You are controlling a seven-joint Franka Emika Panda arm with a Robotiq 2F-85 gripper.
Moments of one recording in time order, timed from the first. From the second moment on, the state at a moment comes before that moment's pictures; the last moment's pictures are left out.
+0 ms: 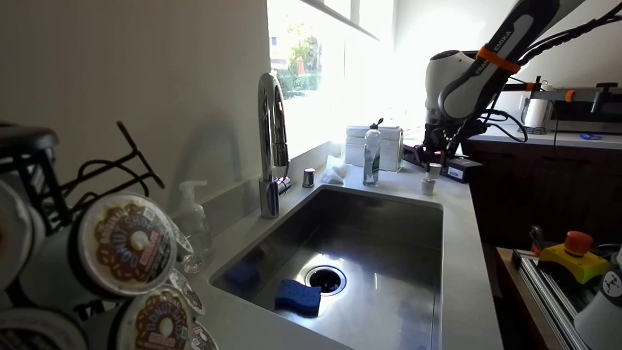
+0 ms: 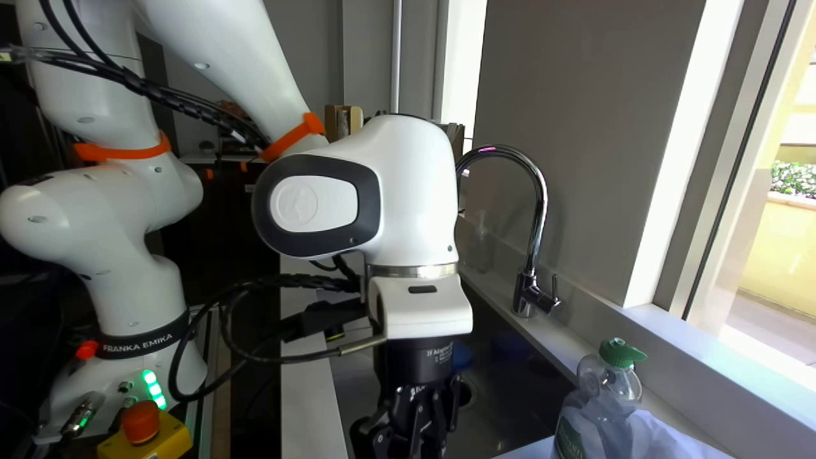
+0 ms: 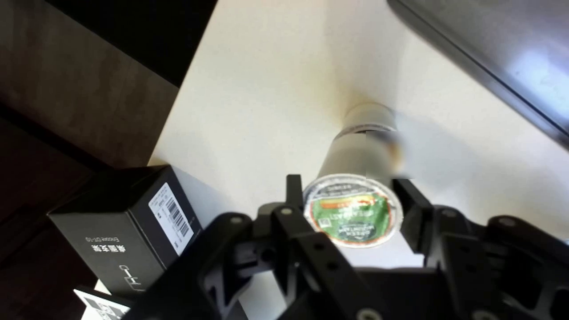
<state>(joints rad) -0.58 -0.02 -0.36 -2.49 -0.58 2.65 0.64</state>
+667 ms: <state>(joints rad) -0.55 -0.01 -0.39 -2.49 -0.58 2.65 0.65</state>
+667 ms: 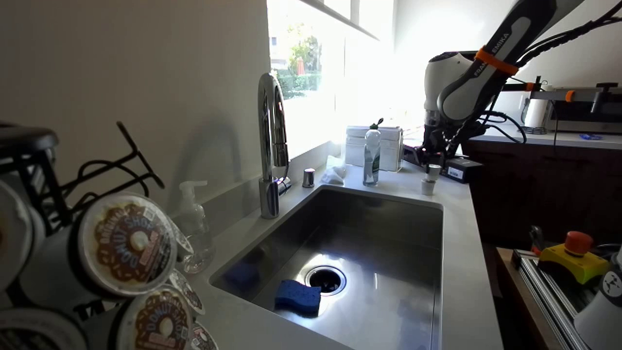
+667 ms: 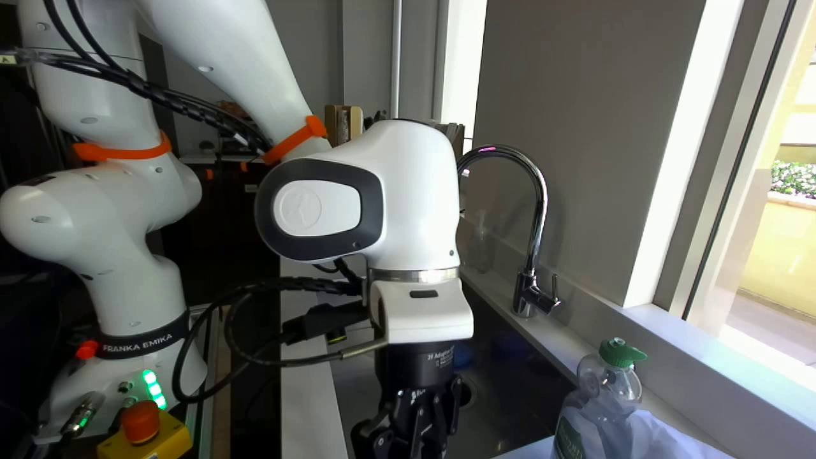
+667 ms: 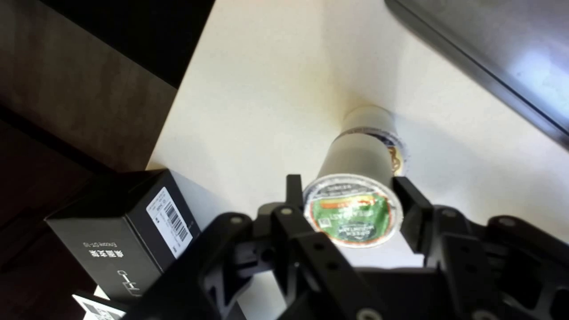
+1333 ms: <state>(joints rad) -0.53 0.00 -0.41 -2.49 -0.58 2.68 0.65</state>
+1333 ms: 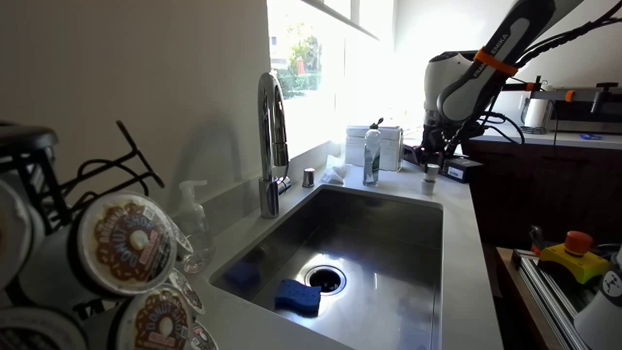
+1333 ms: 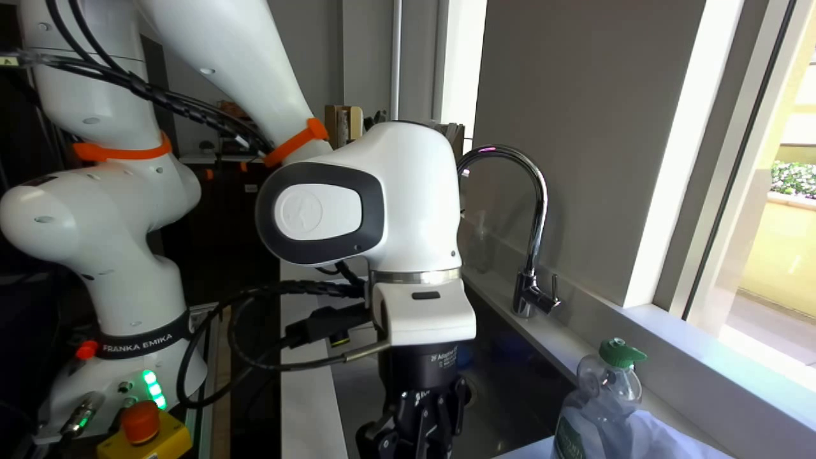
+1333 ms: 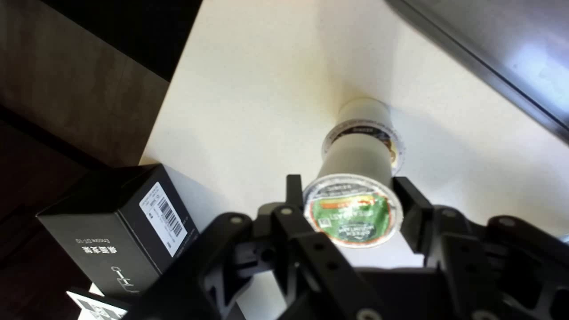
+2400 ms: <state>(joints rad) -0.51 0.02 -0.44 -2.49 -0.58 2.69 0.66</state>
